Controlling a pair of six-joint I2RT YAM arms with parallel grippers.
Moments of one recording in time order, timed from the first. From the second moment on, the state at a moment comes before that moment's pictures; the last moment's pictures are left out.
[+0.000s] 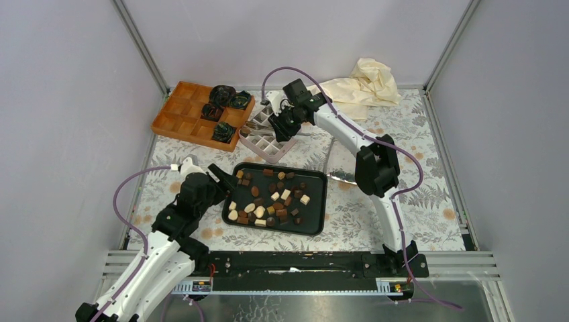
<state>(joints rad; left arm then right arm) -0.43 0.56 0.47 -0.47 -0.22 -0.91 0.61 2.26 2.09 -0.78 -0.38 -0.32</state>
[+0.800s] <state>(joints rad) -0.43 0.53 0.47 -0.46 -0.18 -0.91 0.62 2.26 2.09 -0.78 -0.40 -0.32</state>
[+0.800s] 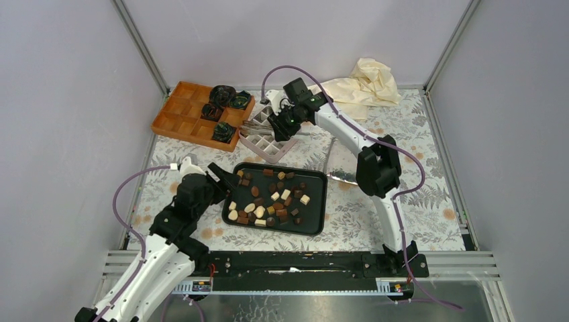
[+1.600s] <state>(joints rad) -0.43 0.33 0.22 0.17 0.10 -1.05 0.25 1.28 1.15 -0.80 -0.81 -0.47</state>
